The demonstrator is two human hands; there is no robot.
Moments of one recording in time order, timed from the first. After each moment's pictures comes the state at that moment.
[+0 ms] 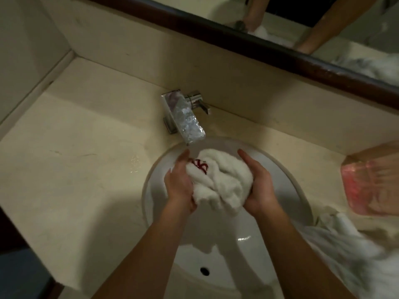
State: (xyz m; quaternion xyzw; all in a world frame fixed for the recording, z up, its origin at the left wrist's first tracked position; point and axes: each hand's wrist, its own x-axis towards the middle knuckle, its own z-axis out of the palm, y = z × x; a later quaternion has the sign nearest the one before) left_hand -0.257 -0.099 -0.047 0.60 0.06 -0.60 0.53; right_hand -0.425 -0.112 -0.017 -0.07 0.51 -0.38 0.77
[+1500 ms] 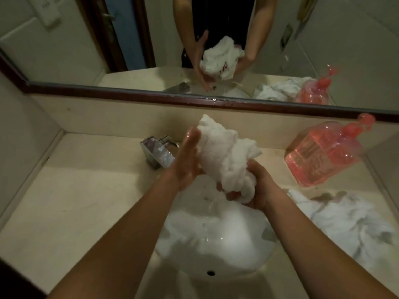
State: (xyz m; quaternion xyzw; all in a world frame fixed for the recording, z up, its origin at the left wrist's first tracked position) left_hand -0.283 -0.131 0.126 0.39 -0.38 -0.75 0.37; right_hand -0.464 -0.062 0.106 -0.14 0.39 -0.42 0.80
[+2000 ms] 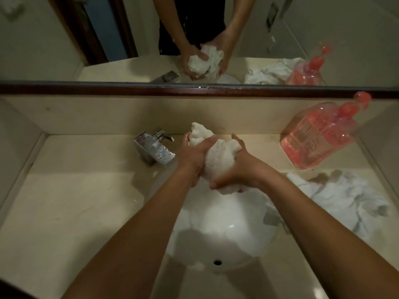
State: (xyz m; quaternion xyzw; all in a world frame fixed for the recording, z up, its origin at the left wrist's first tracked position) left_hand -0.306 -0.143 0.080 0.52 -0.33 -0.68 0.39; right_hand -0.433 -0.079 0.135 -0.47 0.70 -0.19 0.50
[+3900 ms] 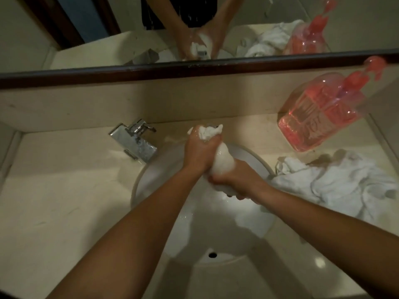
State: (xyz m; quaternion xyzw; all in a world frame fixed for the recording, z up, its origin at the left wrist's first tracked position) left_hand -0.361 -0.143 0.044 0.58 -0.57 -0.49 0.33; right_hand -0.459 -0.054 0.067 -0.35 0.74 -0.18 0.54
